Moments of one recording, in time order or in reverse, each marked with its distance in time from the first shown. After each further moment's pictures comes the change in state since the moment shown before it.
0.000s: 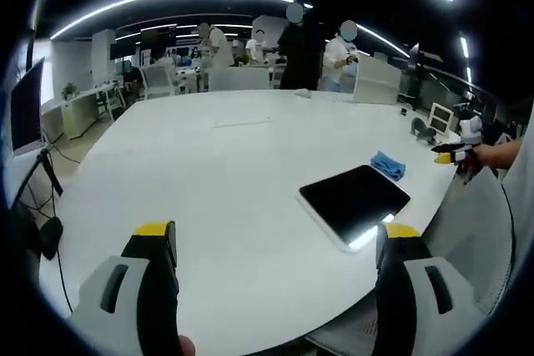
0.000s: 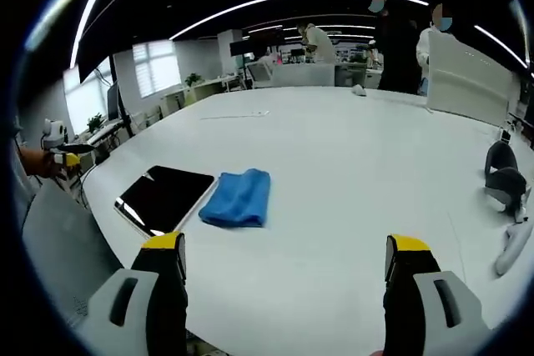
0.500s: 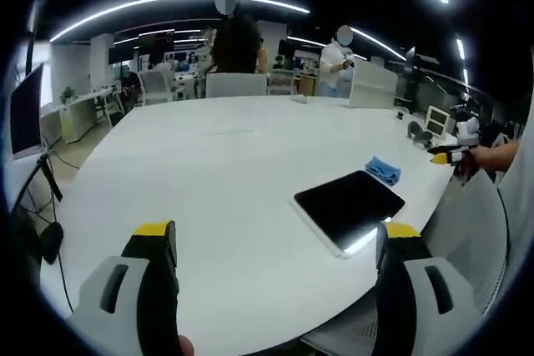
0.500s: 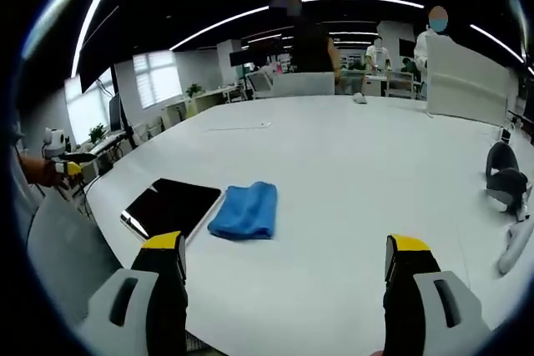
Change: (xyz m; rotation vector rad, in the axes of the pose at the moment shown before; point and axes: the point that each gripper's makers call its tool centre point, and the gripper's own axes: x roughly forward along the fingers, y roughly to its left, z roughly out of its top) left arm -0.006 -0.008 0.016 0.012 -0.027 -0.016; right arm -0.009 0.012 0.021 0.018 -0.059 0.011
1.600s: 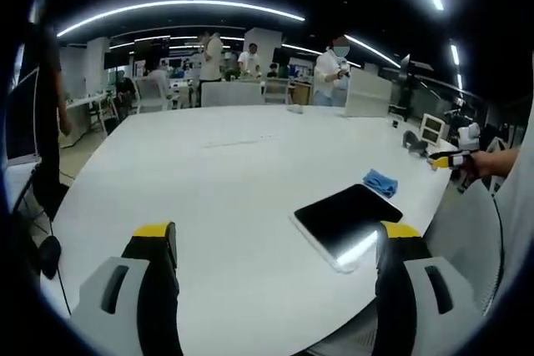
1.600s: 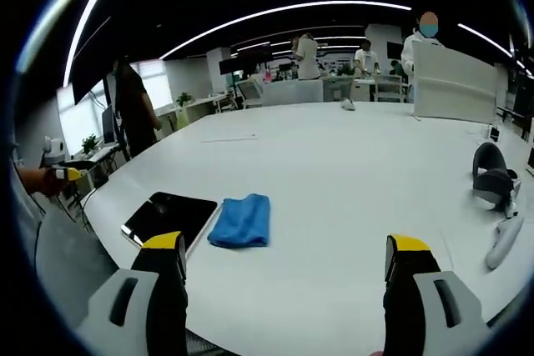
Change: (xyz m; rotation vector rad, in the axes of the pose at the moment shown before) left arm 0.008 0.007 0.021 -0.001 -0.038 -0.038; right arm -0.016 -0.009 0.009 0.044 -0.025 -0.046
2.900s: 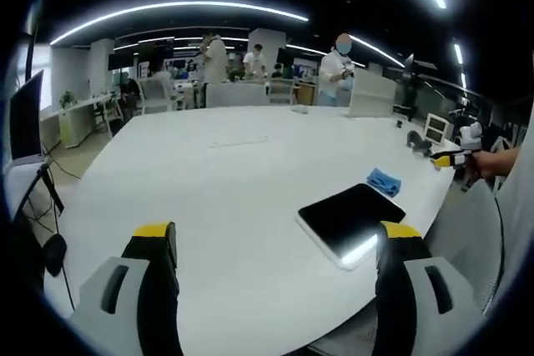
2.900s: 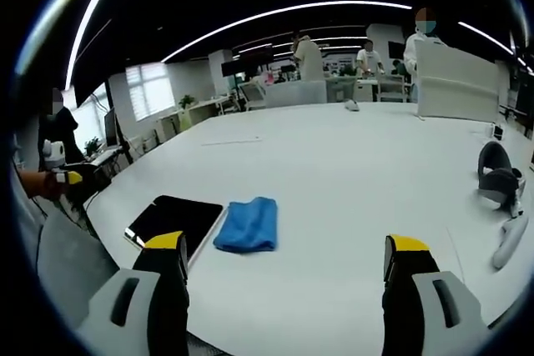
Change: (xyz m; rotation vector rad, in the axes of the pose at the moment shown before) left arm -0.007 0.005 -0.003 0.004 0.004 0.030; right arm 0.005 0.010 0.002 -0.001 -0.007 0.018
